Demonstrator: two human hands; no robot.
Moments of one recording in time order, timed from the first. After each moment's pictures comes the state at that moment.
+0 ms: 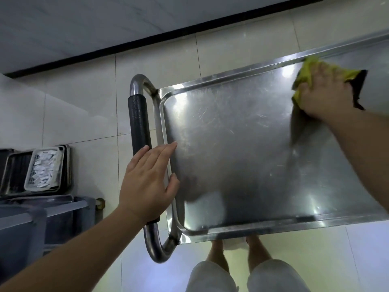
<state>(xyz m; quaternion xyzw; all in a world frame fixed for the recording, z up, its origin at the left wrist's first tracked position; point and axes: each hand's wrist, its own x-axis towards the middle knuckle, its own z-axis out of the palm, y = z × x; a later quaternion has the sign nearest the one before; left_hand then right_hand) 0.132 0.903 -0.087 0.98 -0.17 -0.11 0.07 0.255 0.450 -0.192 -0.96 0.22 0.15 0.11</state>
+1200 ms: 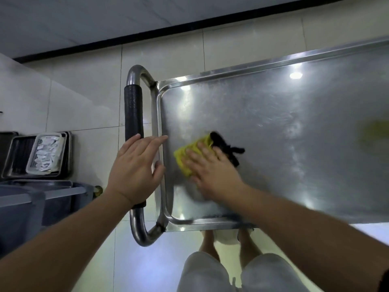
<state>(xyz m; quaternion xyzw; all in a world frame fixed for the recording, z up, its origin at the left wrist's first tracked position) 0.133 0.902 -0.087 0.98 -0.17 -0.08 0.04 0.105 0.680 -0.209 -0.93 -0.25 0.21 0.16</state>
